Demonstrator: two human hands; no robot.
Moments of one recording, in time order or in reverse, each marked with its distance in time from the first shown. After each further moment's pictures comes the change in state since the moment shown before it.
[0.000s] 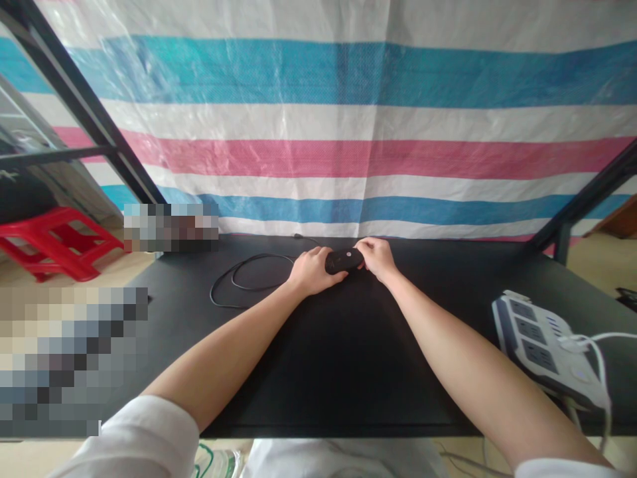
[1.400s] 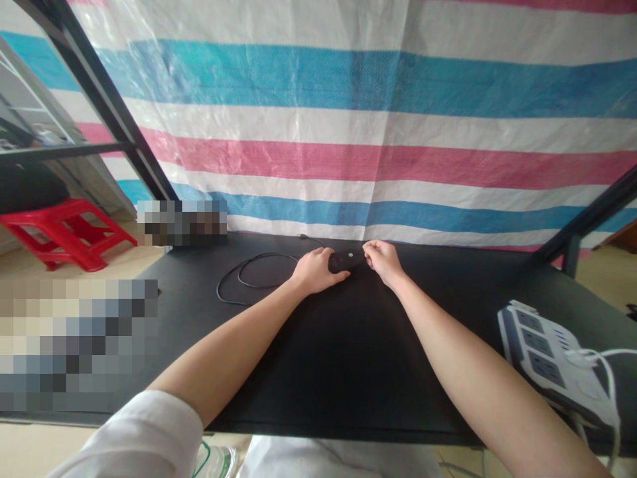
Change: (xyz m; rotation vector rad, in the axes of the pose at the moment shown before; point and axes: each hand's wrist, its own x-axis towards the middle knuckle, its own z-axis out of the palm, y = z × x) left_hand 0.003 -0.003 -0.004 -0.003 -0.037 -0.033; right_hand 0.005 0.006 -0.001 0.149 -0.006 0.051
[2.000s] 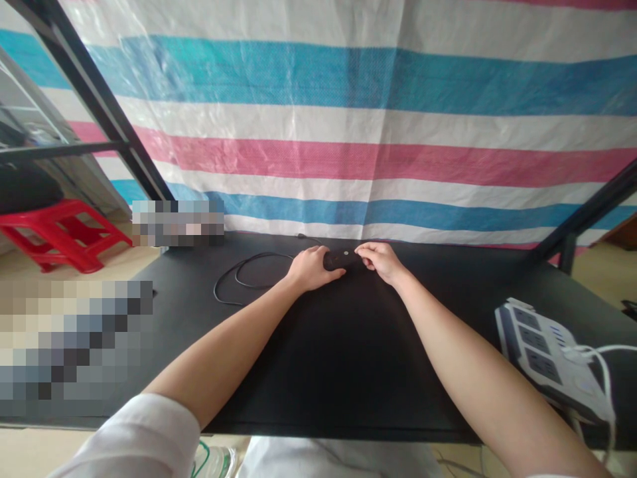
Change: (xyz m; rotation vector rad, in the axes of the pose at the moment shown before) left_hand 0.003 -0.007 -0.001 -0.002 0.007 -0.005; right_hand -0.003 -0.009 -0.007 0.048 -0.201 0.144
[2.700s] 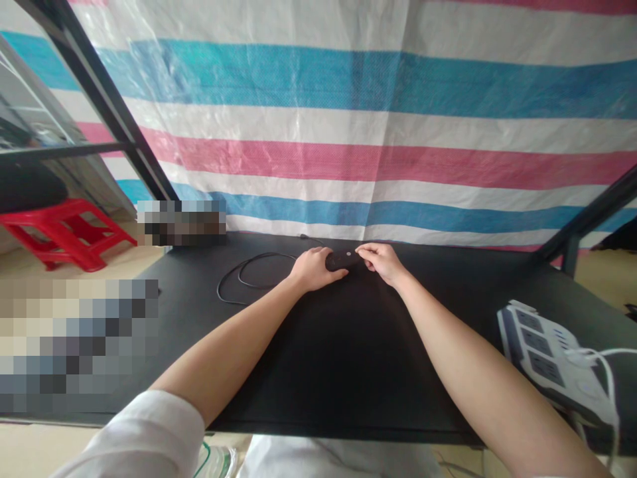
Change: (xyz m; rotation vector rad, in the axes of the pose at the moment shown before) left_hand 0.001 -0.001 0.001 -0.013 0.000 0.039; right_hand 0.001 0.005 0.000 -0.059 0.009 -0.087
